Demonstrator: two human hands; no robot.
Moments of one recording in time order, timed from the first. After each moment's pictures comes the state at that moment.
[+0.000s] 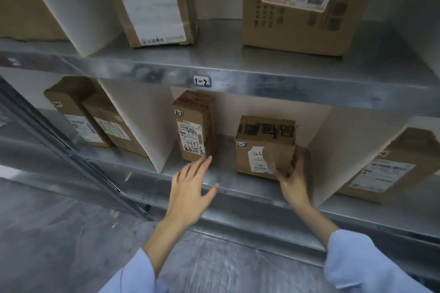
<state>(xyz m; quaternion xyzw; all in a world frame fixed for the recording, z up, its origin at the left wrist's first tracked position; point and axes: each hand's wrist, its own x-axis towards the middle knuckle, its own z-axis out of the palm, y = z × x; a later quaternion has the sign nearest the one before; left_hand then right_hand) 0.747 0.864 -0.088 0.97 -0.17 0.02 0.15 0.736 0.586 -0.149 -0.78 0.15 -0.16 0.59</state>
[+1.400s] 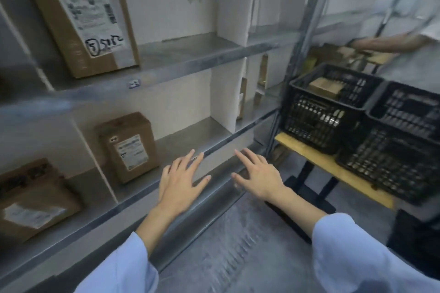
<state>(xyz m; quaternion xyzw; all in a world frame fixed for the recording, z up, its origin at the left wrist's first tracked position) 0.516 0.549 -0.023 0.78 -0.61 -0.01 0.13 0.314 0.420 -0.026 -0.90 0.43 -0.03 0.09</state>
